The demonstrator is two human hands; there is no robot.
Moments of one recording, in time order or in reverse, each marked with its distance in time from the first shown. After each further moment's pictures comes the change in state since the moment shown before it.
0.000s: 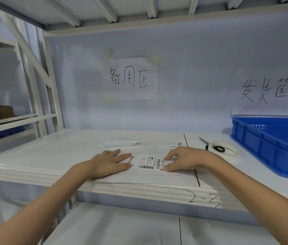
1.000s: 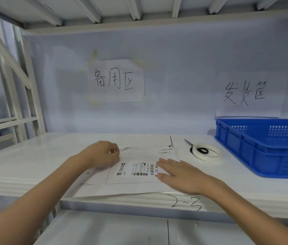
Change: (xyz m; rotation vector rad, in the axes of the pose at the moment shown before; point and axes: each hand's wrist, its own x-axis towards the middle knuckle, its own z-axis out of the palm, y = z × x) left_hand 0.044 0.020 -0.020 -0.017 0.359 0.091; right_hand -0.028 0.038 0.037 -0.115 0.114 -0.120
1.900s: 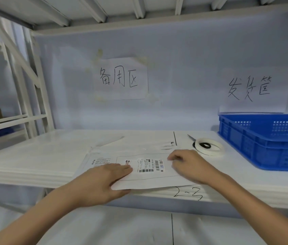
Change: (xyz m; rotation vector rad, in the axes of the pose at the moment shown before) left_hand -0.116 0.033 0.007 0.128 -0.128 0.285; right_hand -0.008 0.006 -0.003 0.409 0.313 0.089
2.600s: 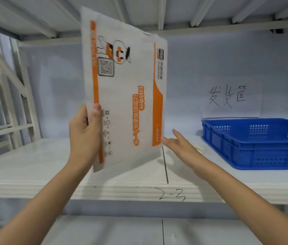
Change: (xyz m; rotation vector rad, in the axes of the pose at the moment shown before) left_hand 0.035 0.061 -0.092 -0.873 1.211 -0.159; right_hand -0.018 -0.028 -0.044 0.524 0.099 0.099
